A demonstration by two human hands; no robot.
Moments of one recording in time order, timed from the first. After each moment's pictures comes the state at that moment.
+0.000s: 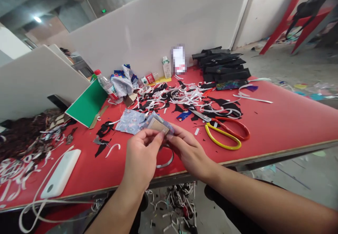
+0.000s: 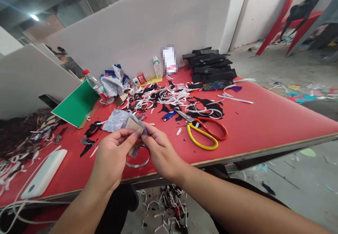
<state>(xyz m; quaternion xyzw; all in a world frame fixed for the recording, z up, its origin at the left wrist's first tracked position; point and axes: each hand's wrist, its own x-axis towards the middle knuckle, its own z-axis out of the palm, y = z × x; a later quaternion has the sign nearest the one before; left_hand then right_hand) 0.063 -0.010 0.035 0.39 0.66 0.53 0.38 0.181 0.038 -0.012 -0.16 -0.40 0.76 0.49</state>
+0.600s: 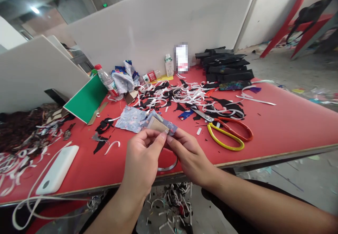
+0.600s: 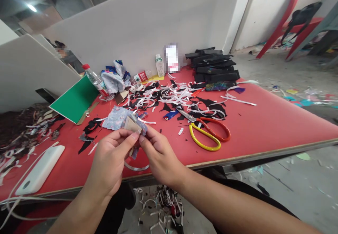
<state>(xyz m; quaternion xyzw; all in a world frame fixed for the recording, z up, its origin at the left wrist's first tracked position) 0.070 -0.019 0.042 0.34 0.63 0.57 0.41 0.179 0.027 -0.012 -0.14 -0.50 0.70 0.49</state>
